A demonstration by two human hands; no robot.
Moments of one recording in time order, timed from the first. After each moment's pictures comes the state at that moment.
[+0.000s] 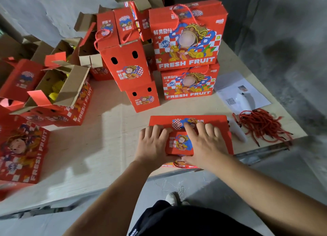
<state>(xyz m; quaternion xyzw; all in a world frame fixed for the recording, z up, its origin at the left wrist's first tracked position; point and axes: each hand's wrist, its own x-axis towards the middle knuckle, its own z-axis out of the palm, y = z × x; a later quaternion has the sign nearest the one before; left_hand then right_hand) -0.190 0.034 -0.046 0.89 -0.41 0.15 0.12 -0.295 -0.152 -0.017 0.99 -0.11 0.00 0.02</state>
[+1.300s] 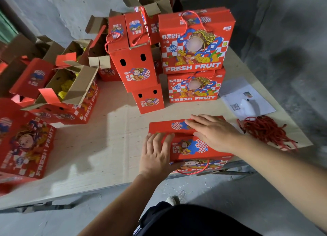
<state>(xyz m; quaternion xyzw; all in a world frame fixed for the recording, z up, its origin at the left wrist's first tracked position) -0.225 0.044 -0.063 0.90 -0.35 0.20 0.13 -0.254 -0.221 -0.003 0.99 0.08 -0.06 -0.07</state>
